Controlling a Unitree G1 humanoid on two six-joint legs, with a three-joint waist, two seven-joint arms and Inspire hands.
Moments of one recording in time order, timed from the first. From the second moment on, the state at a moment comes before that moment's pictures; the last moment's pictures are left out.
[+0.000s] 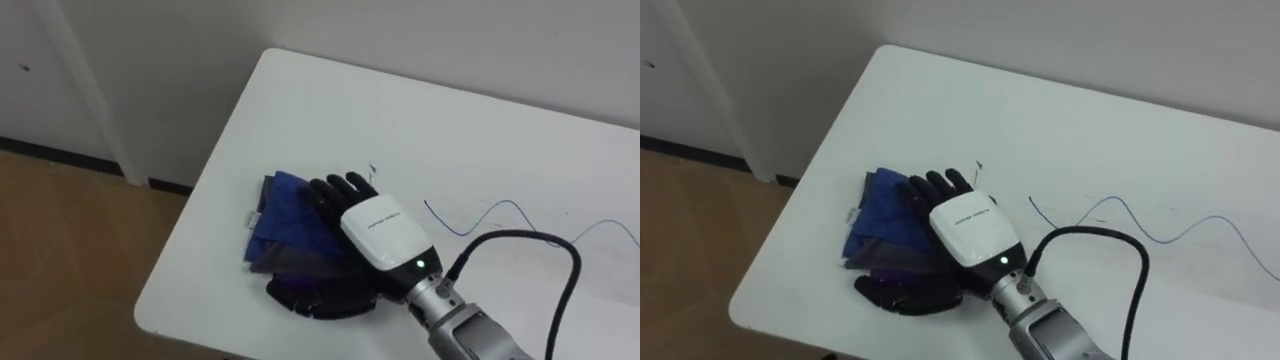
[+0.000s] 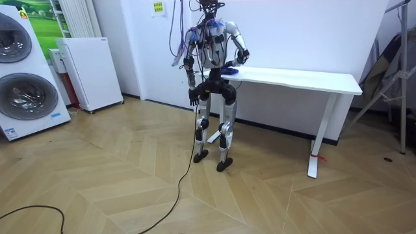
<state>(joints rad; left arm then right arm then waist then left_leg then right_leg) 0.16 0.29 -0.18 0.92 0.53 0.09 -0.03 0.08 -0.46 0.60 0.04 -1.07 -0.05 -0.23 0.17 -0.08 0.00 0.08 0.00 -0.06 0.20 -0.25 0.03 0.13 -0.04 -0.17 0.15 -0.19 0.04</state>
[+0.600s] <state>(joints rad) 0.17 0.30 -0.20 0.92 0.52 0.07 -0.03 0.07 -0.46 0.57 0.18 -0.98 -0.11 -0.30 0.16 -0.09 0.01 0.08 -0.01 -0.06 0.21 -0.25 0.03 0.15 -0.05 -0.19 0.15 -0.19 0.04</state>
